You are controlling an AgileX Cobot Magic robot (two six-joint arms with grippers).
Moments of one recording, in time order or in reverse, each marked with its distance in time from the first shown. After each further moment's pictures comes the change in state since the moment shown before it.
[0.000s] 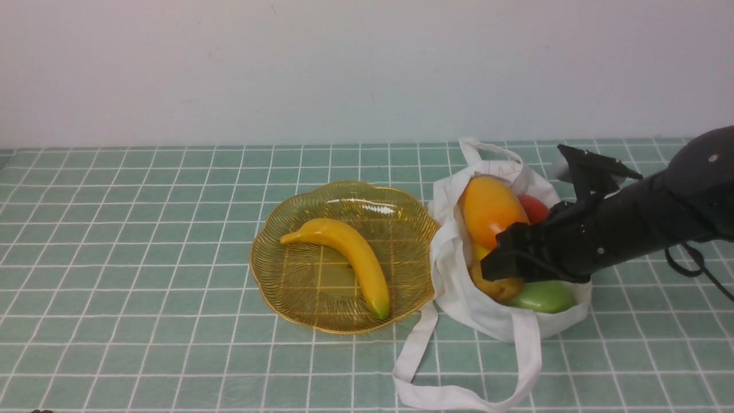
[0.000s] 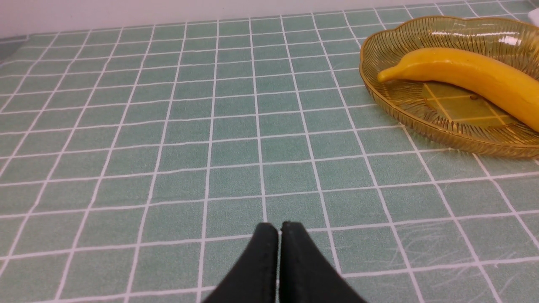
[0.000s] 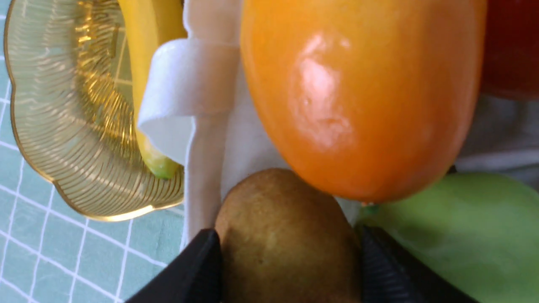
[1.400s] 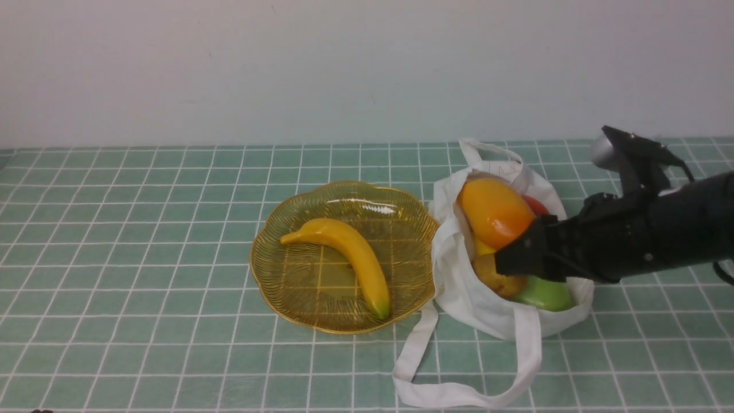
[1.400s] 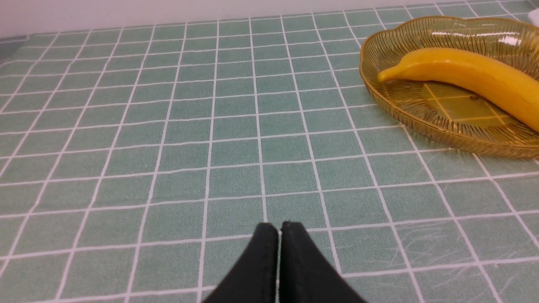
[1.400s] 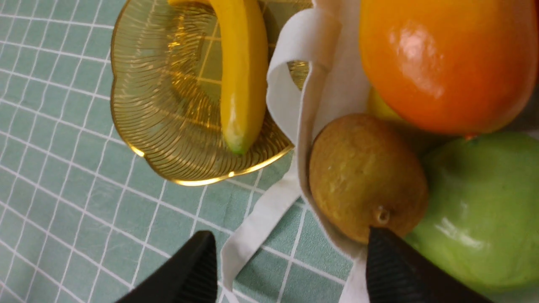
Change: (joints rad) right arm -0.005 -0.203 0.095 0.047 0.031 -0.015; left arm 0.000 0.000 0.000 0.000 0.000 0.000
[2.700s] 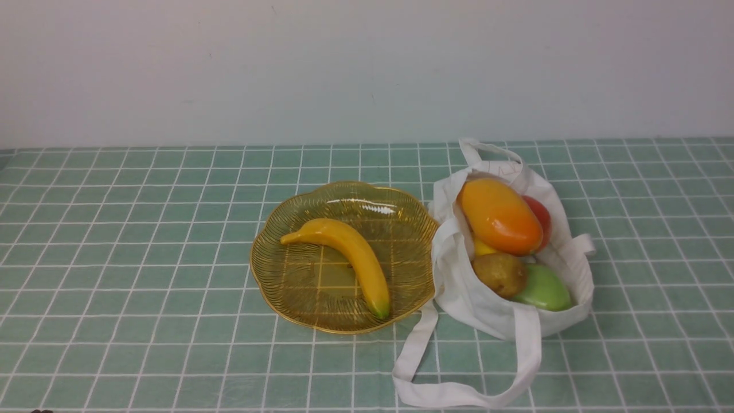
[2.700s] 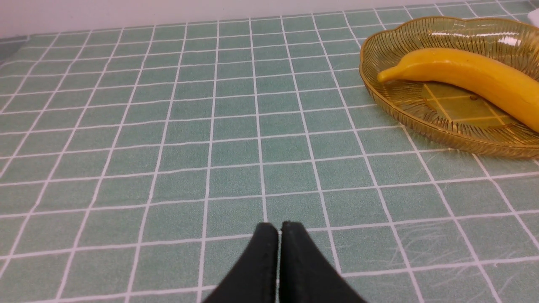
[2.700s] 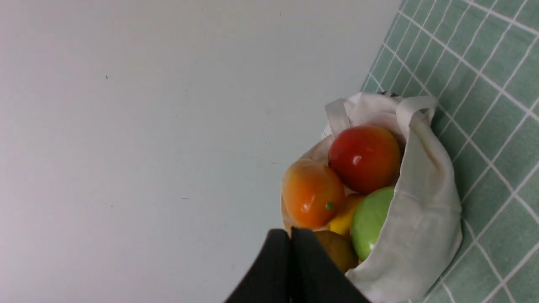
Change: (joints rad) right arm -0.179 -1.491 0.950 -0.118 -0.475 1.030; left arm 0.000 0.000 0.000 0.000 0.000 0.000
